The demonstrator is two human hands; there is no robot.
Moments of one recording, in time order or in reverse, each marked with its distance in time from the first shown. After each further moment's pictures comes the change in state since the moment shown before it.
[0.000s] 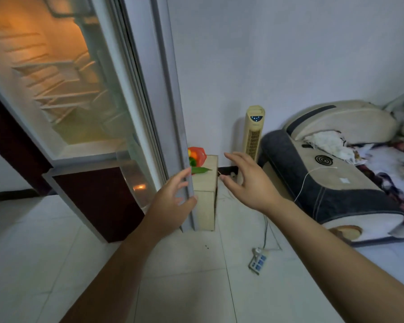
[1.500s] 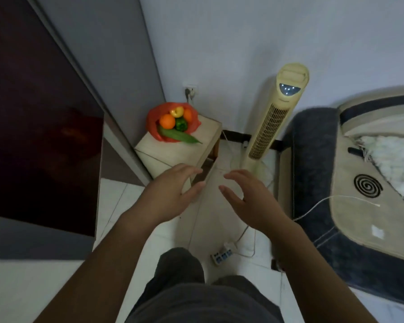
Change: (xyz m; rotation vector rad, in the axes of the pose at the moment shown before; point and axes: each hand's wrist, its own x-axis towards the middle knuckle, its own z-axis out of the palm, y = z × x) left_hand 0.309 -0.038 0.222 0.474 -0.062 -0.257; right_hand 0.185 0.348 0.010 0.110 -0.613 0.061
